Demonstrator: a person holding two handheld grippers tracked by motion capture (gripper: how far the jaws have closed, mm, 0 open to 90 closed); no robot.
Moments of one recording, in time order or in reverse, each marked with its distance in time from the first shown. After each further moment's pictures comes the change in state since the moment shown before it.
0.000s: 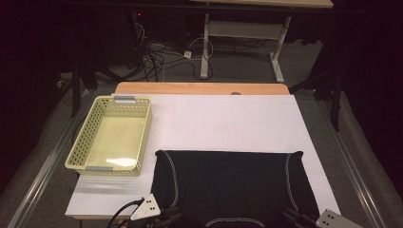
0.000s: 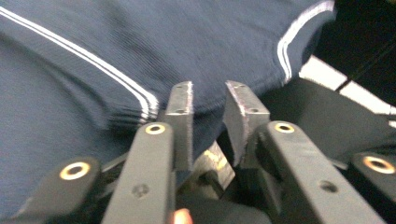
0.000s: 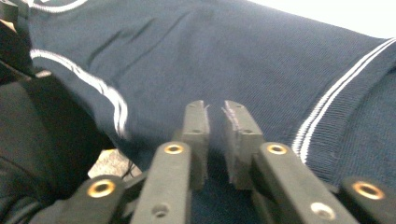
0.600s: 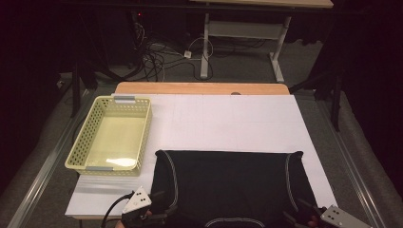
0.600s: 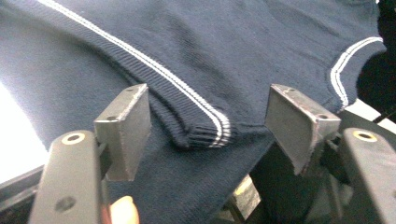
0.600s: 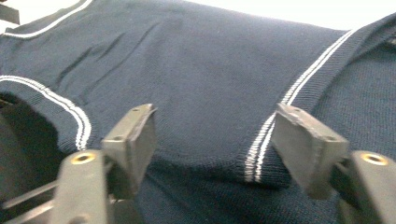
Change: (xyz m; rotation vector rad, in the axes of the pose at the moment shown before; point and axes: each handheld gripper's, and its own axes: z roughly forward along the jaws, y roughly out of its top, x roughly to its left) left arm 0.023 -0.005 -0.002 -0.091 0.110 -0.060; right arm -0.017 -0.009 0.005 -0.052 -0.048 0.087
